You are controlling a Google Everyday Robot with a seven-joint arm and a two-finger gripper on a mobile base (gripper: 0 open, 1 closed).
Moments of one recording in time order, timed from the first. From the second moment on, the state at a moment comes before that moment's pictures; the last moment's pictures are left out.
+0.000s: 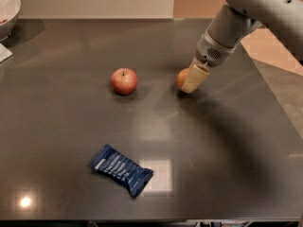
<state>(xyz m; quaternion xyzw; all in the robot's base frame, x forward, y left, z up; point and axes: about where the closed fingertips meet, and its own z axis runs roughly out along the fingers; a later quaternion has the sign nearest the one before) 0.606 -0.123 0.857 -0.56 0.80 0.11 0.16</state>
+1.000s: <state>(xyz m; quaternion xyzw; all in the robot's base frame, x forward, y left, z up) 0.501 -0.074 0.886 -0.65 0.73 0.16 0.17</state>
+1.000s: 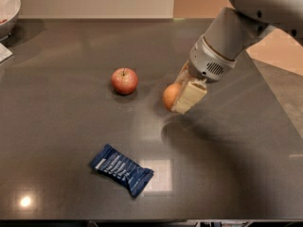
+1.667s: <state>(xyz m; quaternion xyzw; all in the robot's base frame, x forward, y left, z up) 0.450 -0.029 0.864 -0.69 0.68 0.18 0.16</state>
